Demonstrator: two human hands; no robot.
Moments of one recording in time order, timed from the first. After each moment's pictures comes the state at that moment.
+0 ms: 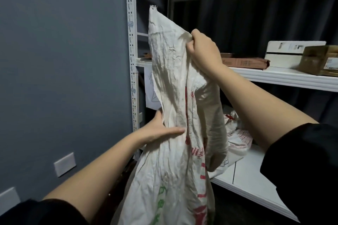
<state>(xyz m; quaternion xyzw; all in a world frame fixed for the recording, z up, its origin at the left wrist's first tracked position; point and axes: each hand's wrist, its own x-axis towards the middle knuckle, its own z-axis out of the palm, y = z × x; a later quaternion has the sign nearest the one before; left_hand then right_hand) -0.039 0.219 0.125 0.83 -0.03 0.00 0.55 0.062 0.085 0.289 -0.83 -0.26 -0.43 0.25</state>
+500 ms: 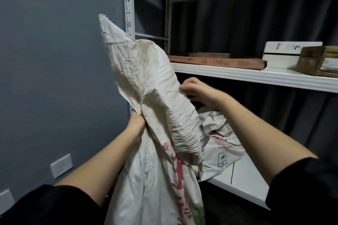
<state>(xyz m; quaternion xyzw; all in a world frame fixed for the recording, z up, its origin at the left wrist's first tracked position) 0.002 0.250 0.106 0.63 0.08 0.21 0.74 0.071 0.058 0.200 -0.77 -0.28 0.10 0.57</state>
